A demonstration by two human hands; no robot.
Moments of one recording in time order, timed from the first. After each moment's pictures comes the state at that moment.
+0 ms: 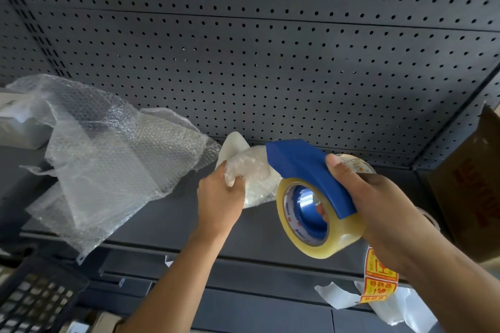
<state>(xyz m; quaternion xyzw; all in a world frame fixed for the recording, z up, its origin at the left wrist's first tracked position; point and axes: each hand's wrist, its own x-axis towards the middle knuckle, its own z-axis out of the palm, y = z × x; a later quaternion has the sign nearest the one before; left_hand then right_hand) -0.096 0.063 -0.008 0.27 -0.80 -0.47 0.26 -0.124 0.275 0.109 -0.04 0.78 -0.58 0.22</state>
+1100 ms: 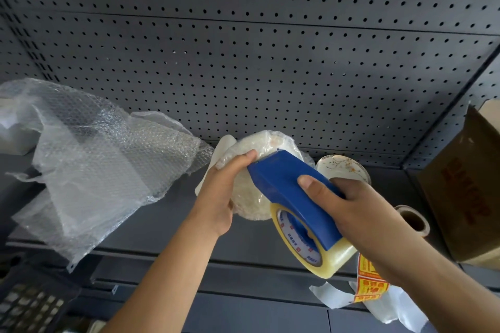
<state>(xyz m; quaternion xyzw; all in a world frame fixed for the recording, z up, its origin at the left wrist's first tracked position) -0.096 0.076 0.044 0.23 -0.53 -0.82 0.07 -0.116 0.276 0.114 -0.11 0.87 -0.44 0.20</state>
